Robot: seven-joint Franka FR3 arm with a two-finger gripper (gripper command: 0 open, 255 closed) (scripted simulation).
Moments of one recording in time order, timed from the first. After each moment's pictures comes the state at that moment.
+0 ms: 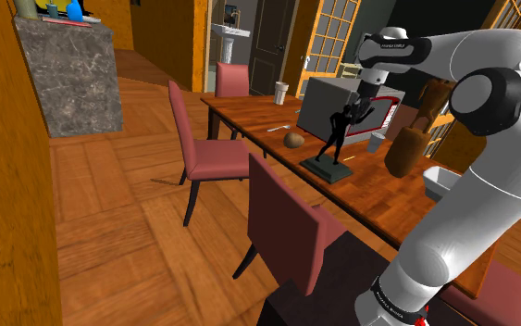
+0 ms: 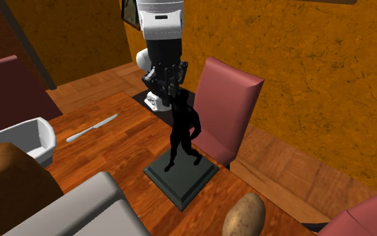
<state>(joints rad) -0.11 -0.05 -0.52 -1.73 -0.02 1.72 -0.69</state>
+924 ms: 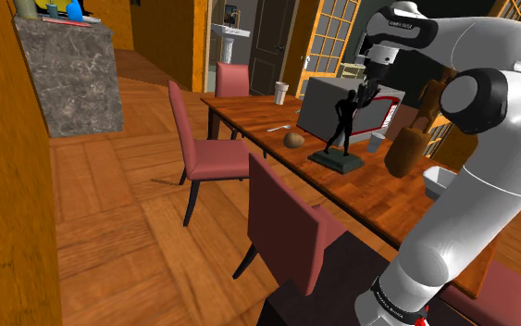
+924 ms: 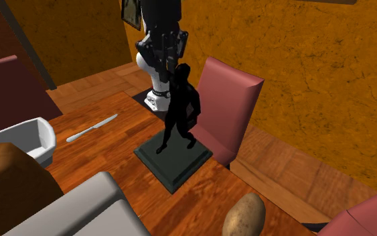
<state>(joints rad) -0.12 0.00 -0.53 -1.50 0.00 1.53 -0.70</state>
